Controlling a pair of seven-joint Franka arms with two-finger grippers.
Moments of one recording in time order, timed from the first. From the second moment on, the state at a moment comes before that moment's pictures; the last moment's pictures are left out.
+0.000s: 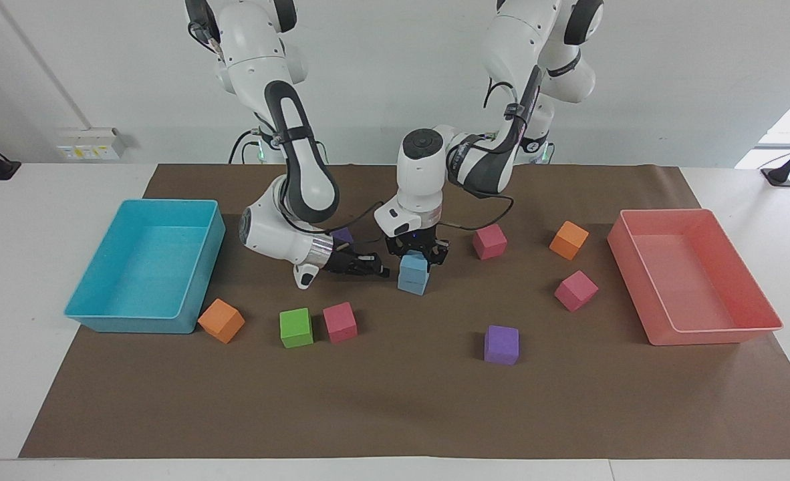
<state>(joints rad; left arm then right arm) -0.69 0.40 -0.02 -1.73 0.09 2.22 -0.42 0.26 0.41 0.05 -1.99 1.17 2.21 -0.31</state>
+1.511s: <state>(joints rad) -0.69 0.38 -0.02 -1.76 0.03 2.22 -0.33 0.26 0.41 0.05 -1.99 1.17 2.21 -0.31</state>
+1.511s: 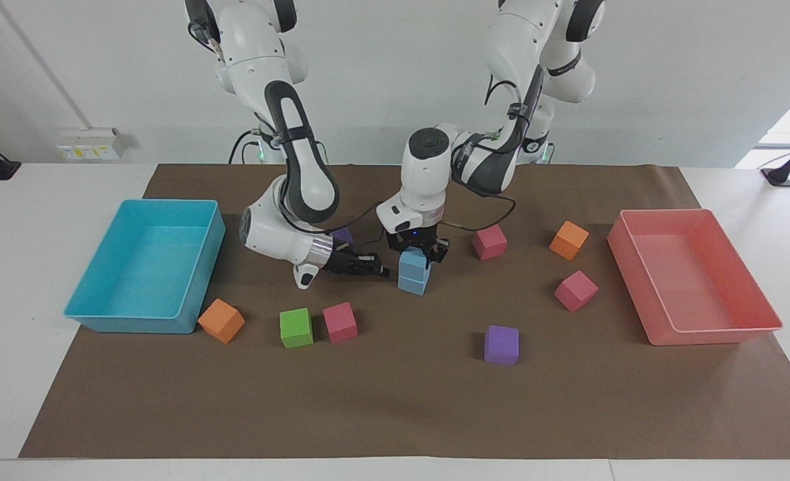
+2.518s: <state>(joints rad) -0.69 0.38 -0.01 -1.76 0.03 2.24 -0.33 0.26 0.41 0.05 -1.99 1.17 2.22 -0.31</state>
